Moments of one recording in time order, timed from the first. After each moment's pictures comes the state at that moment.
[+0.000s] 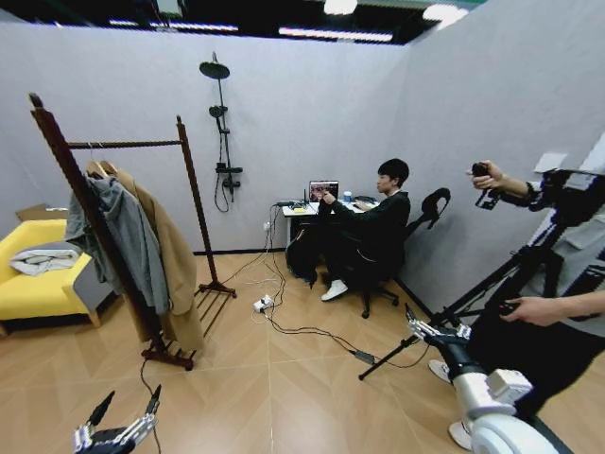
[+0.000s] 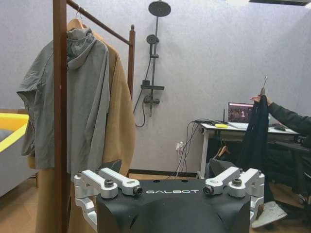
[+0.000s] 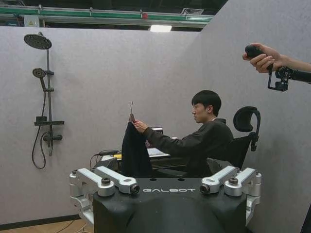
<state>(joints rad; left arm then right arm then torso) 1.94 -1.35 -0.90 -2.27 -0.51 -0.14 0.13 -1.54 1.12 0.86 2.23 0.60 -0.07 0.17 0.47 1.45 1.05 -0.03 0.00</state>
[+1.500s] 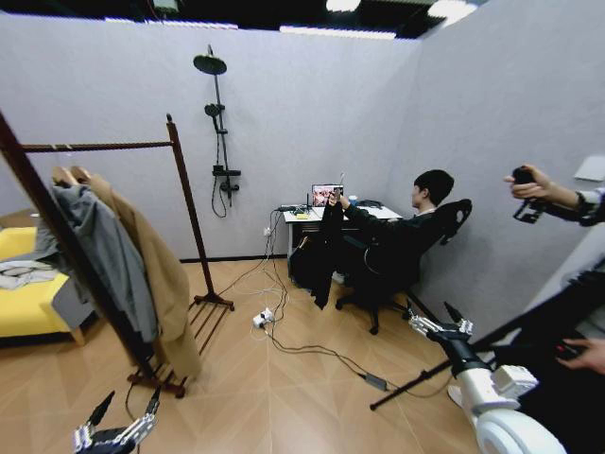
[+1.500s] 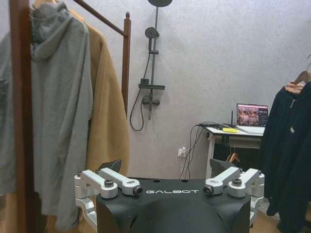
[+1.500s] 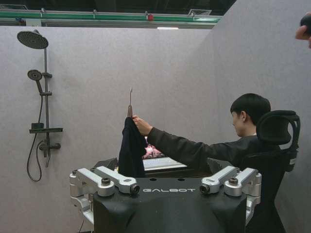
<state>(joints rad) 1.94 -1.35 -0.90 -2.27 -0.51 -0.14 0.14 -1.52 1.10 0.88 2.21 0.63 -0.06 0.13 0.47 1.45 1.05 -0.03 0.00</state>
